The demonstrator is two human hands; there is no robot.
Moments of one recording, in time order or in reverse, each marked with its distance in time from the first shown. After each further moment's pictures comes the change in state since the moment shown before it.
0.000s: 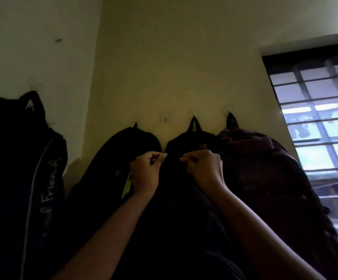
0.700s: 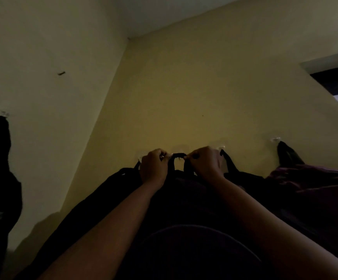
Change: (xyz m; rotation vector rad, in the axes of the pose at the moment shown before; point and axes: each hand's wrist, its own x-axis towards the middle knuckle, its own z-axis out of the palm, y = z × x) left_hand 0.218 -0.078 0.131 0.172 0.161 0.170; right_hand 0.253 0.058 0.120 -0.039 0.123 -0.209
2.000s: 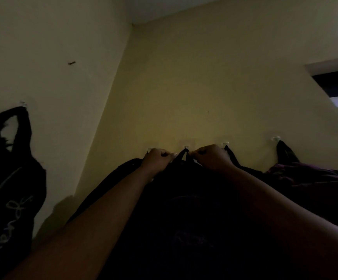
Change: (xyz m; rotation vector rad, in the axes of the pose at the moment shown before) left_hand 0.000 -0.005 -0.051 -0.206 -0.472 -0.231; right_hand -0.019 -0.030 -0.030 -0.123 -0.287 0.011
